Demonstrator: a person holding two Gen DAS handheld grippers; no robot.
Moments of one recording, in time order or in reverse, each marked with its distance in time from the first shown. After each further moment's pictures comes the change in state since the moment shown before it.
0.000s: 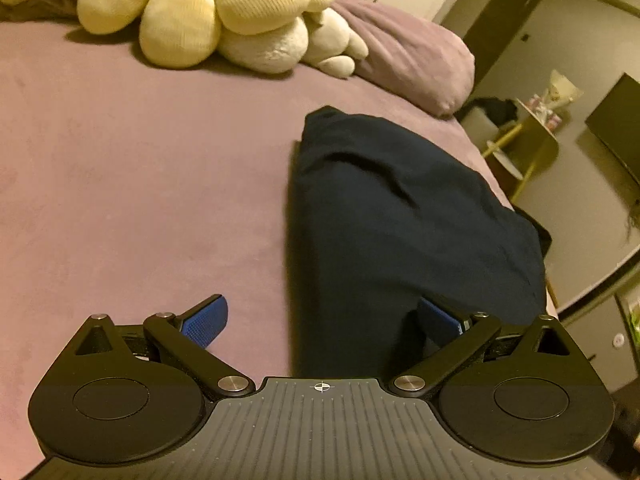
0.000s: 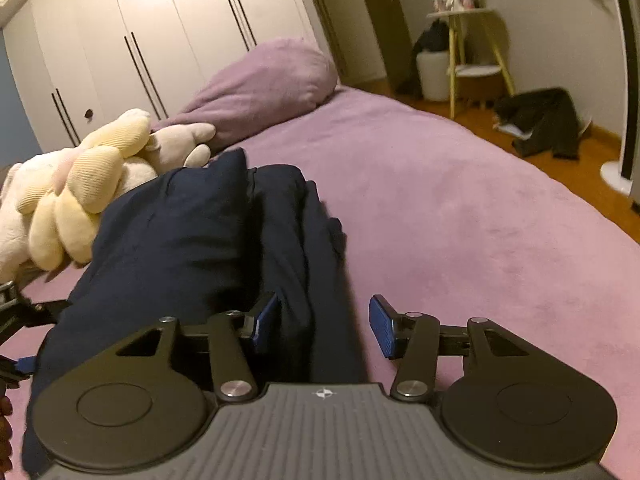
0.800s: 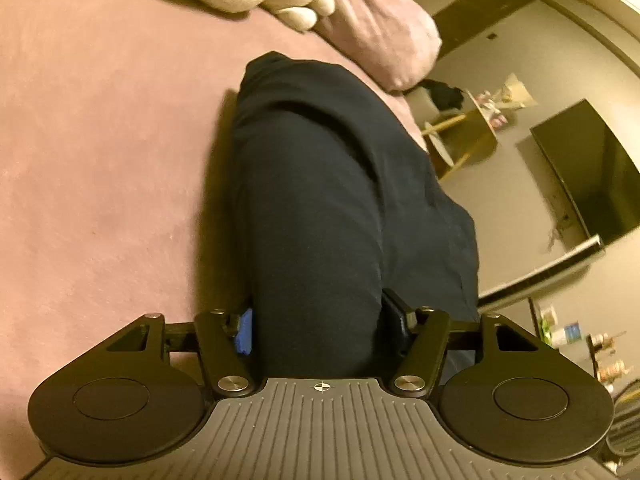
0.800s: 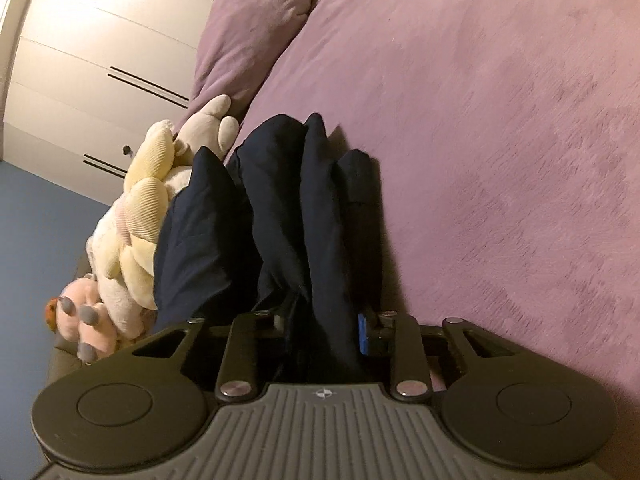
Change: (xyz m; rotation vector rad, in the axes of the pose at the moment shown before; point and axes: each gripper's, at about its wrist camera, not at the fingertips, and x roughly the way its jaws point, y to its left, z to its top) left arm 0.050 0.009 0.024 -0.142 0.147 -0.283; right arm 0.081 -0.057 0.013 0.499 0.326 0.406
